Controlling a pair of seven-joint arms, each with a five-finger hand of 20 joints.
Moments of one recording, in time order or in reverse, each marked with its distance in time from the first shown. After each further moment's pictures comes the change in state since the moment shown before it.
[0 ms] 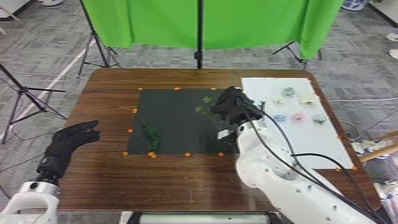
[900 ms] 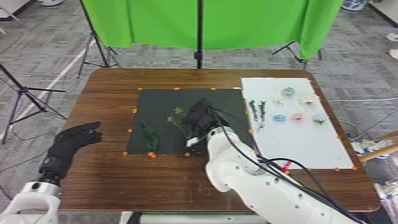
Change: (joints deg) left arm 0.0 0.0 0.3 0.0 0.1 -0.7 -0.6; right arm 4.9 -7.6 -8.5 5.6 12.9 5.9 1.5
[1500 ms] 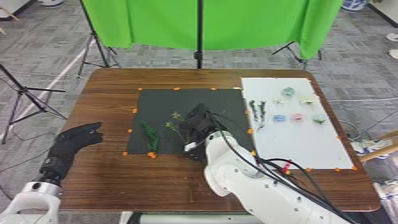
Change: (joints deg) left arm 0.0 0.0 0.0 0.0 0.0 -0.6 -0.3; right arm -1.2 -0.2 -0.1 0.0 1.6 -0.2 -0.5
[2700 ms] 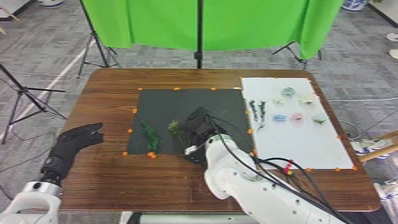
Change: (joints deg) left arm -0.1 0.0 0.0 0.0 0.2 -0.5 -0.4; right arm -0.8 0.0 -0.4 1.1 -1.3 -0.2 -1.0
